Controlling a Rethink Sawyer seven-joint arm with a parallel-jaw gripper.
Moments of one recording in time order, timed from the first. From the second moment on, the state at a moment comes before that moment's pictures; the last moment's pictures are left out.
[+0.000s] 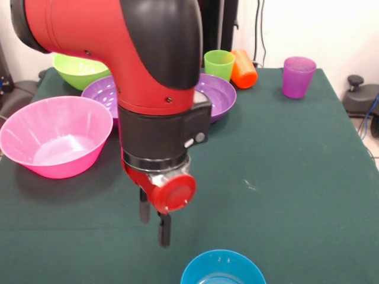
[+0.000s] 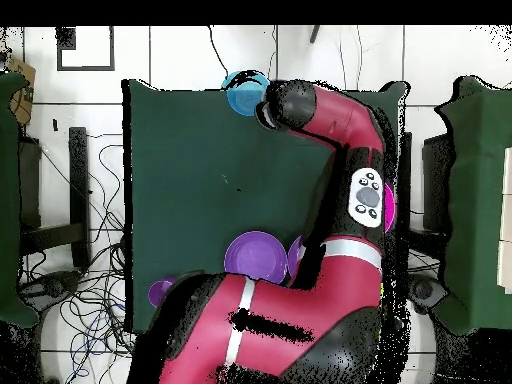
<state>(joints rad) -0.23 -0.21 -0.10 0.88 0.17 0.68 2.44</state>
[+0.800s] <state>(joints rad) -0.15 -0.17 -0.18 0.73 0.30 0.78 2.54</state>
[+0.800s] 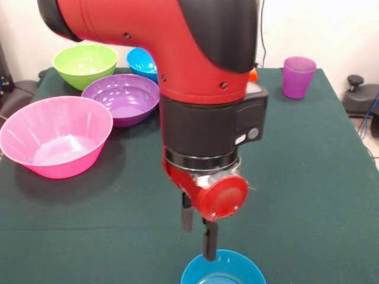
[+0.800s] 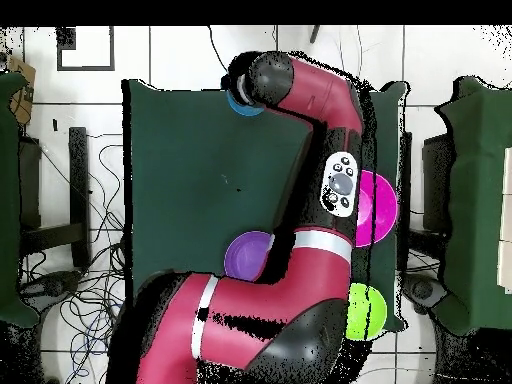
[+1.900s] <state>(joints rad) -0.16 -0.23 -0.20 0.94 0.24 0.61 2.54</state>
